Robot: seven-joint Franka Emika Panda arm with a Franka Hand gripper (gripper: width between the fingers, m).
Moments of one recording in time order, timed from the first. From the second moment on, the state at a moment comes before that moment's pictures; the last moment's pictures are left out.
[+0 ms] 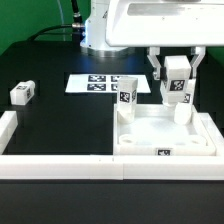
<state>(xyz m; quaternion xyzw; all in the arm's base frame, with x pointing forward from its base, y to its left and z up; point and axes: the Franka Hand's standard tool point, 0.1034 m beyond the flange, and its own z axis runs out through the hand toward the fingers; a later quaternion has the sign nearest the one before) 0.664 0.054 0.142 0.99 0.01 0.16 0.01</state>
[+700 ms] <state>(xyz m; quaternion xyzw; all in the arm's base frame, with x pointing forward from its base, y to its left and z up) 0.653 0.083 0.133 0.97 0.01 0.26 -0.01</state>
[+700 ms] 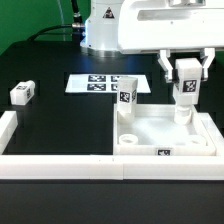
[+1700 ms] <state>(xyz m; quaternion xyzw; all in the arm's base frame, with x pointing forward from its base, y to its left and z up) 0.642 0.097 0.100 0.97 0.02 0.24 -0.01</state>
